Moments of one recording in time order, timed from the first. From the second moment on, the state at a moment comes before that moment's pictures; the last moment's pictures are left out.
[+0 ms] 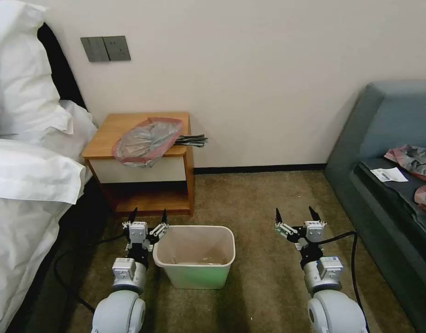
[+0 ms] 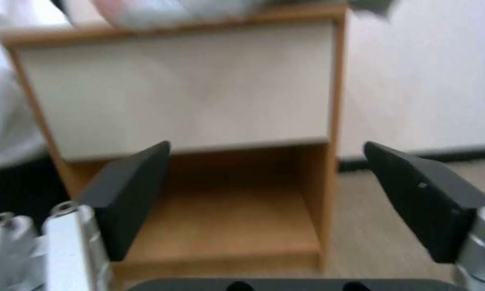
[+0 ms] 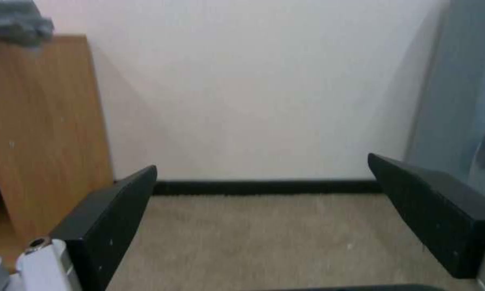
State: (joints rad) left arm 1.54 -1.48 -0.56 -2.00 -0.02 -0.04 -0.02; right arm -1.56 1.51 0.56 2.00 -0.02 0.04 -0.01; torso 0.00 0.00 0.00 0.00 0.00
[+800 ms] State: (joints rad) left arm 1.56 -1.42 -0.59 -1.98 -0.16 -0.25 -0.08; right arm -1.58 1.56 0.58 2.06 -0.06 0.29 -0.07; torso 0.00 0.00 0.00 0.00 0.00
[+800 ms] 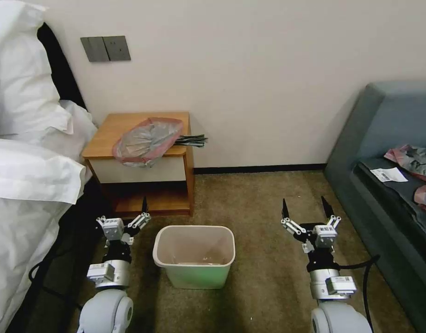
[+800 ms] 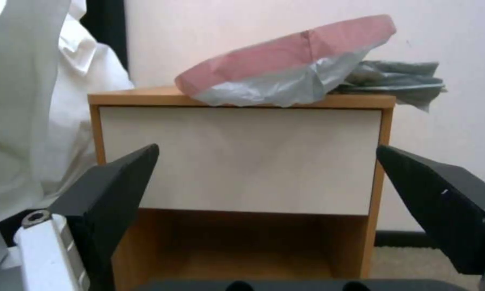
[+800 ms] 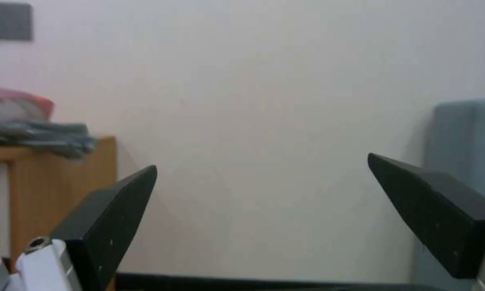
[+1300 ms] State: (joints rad) left arm 1.57 -1.46 -0.59 -1.99 -0.10 -0.24 -0.10; right arm -1.26 1.25 0.40 1.87 -0.28 0.32 -0.02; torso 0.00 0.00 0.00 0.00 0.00
